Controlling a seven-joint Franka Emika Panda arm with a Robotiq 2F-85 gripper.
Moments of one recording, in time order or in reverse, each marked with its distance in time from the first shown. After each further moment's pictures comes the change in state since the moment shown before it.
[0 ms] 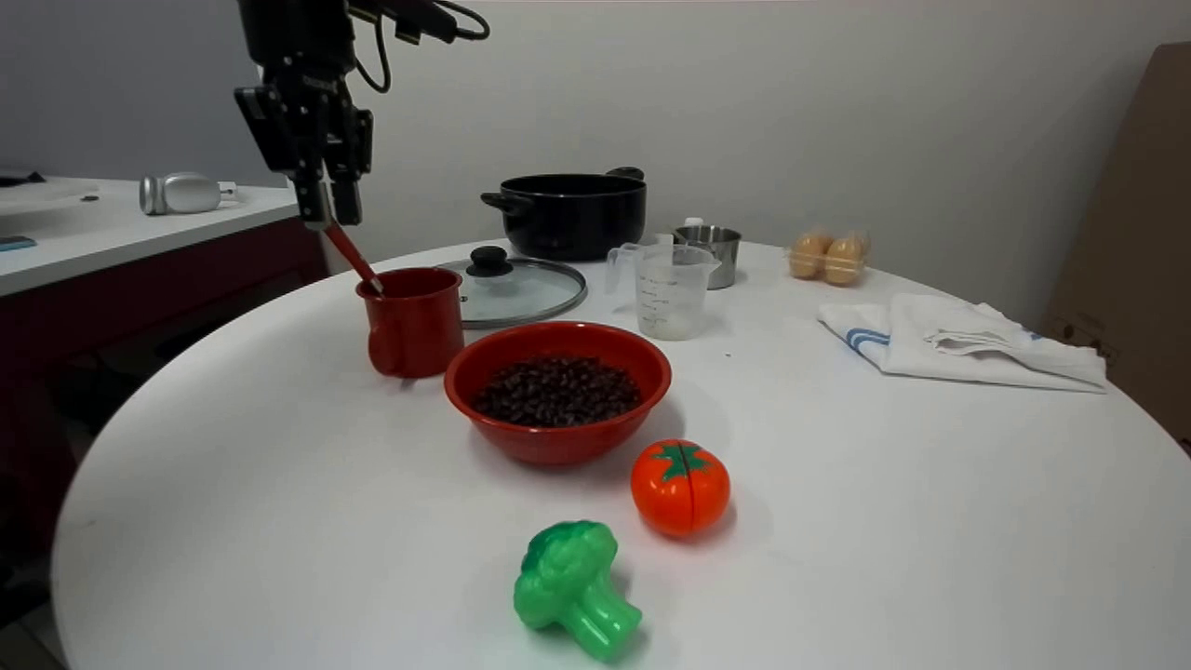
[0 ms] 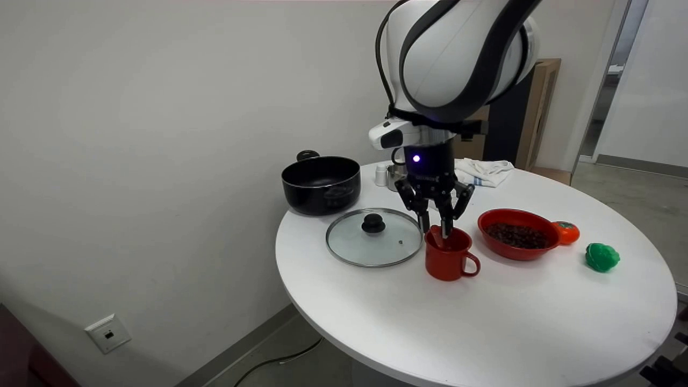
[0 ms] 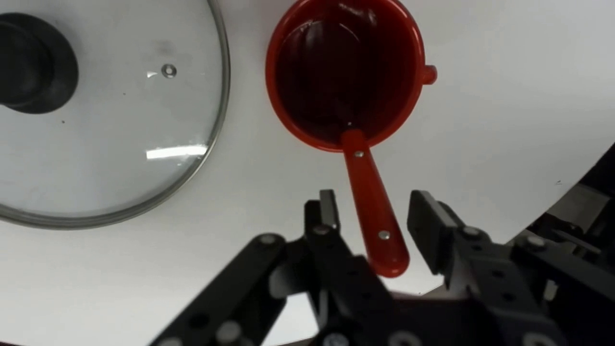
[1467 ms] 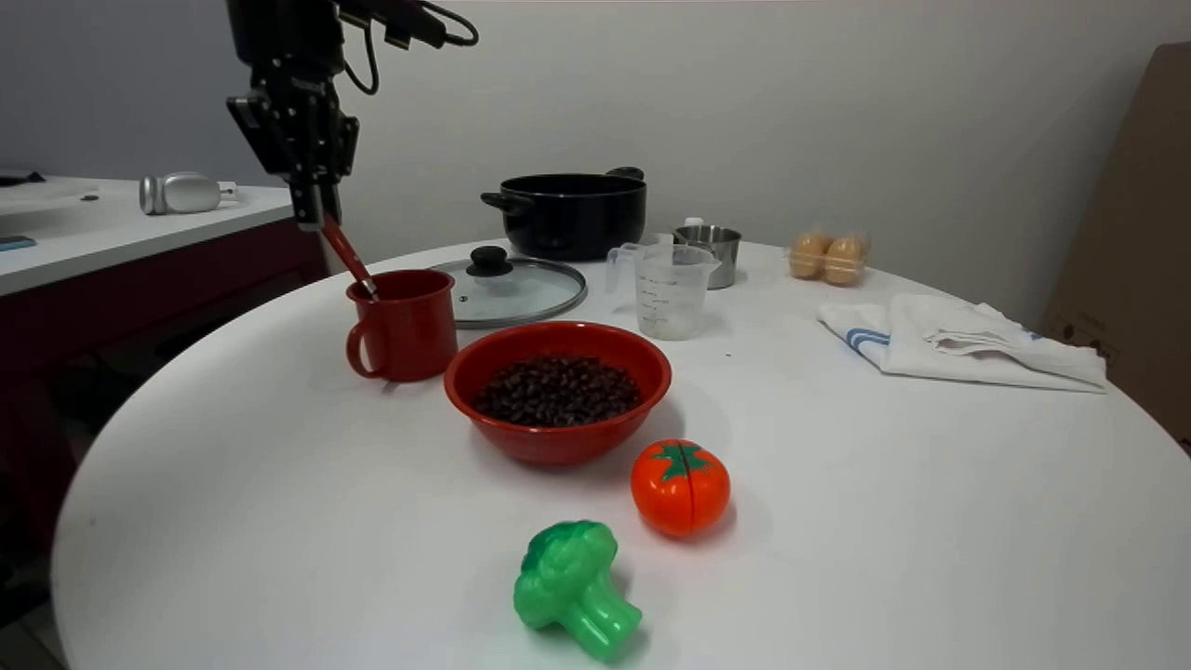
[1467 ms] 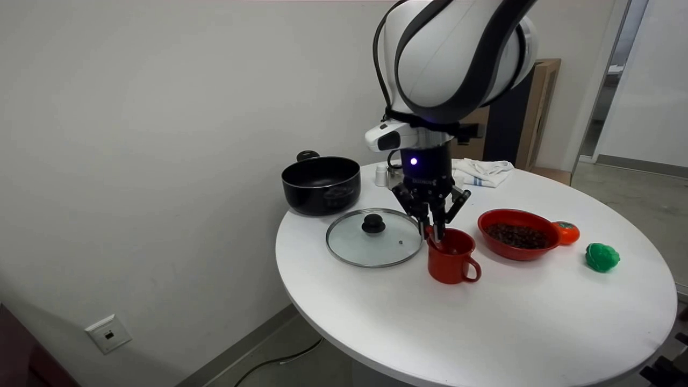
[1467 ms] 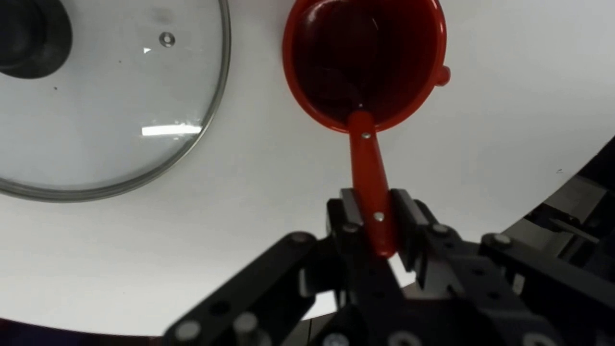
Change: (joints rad) arm 0.000 -0.001 0.018 -0.005 0.037 0.000 -0.039
